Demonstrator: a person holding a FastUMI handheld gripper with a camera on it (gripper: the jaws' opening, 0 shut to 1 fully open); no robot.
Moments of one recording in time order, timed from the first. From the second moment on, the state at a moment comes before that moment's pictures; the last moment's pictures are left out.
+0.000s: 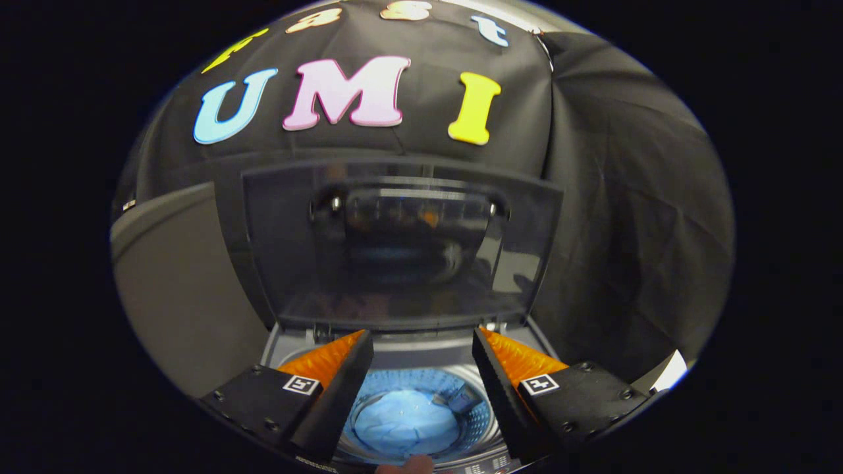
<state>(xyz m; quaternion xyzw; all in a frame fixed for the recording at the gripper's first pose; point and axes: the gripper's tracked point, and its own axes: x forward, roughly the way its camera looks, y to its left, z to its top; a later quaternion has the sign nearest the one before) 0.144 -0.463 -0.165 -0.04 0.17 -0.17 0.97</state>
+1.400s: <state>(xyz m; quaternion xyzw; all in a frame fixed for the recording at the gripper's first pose) 0.296 -0.473 -0.076 -0.01 0.12 -0.11 0.99</state>
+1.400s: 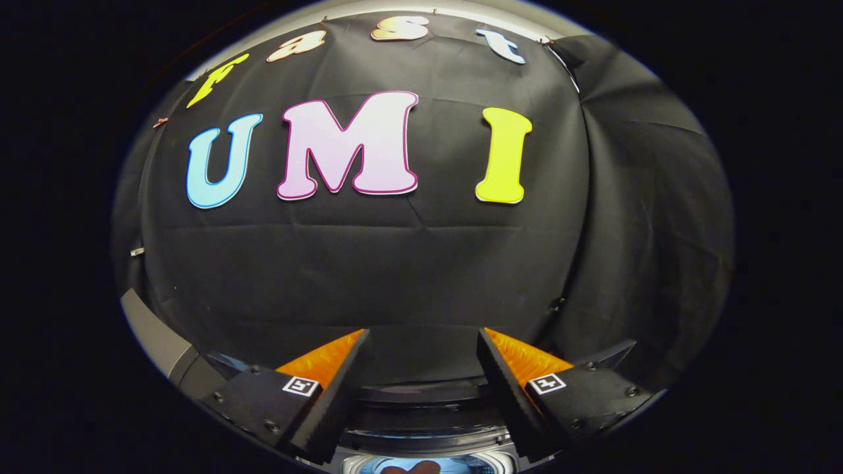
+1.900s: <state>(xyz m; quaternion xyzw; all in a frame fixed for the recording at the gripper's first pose) 0.291 -0.475 -0.077 -0.03 0.10 -0.12 0.99</state>
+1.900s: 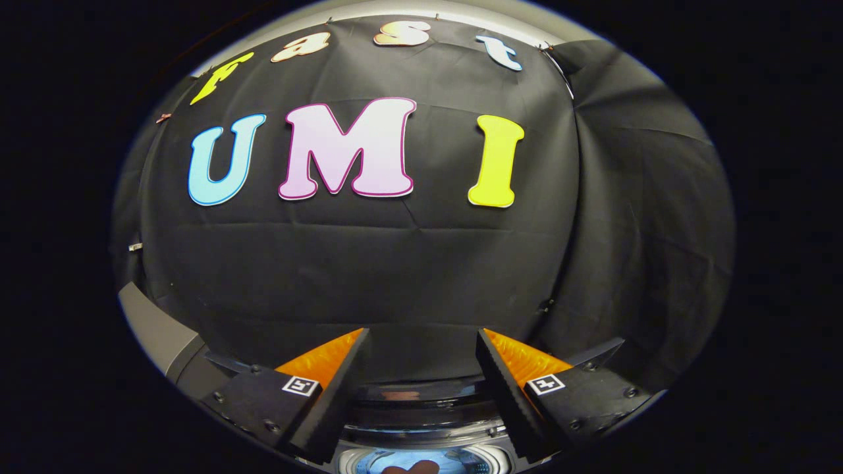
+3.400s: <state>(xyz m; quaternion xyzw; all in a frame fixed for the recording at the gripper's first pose) 0.286 -0.478 -0.073 -0.02 0.00 -0.13 0.99</state>
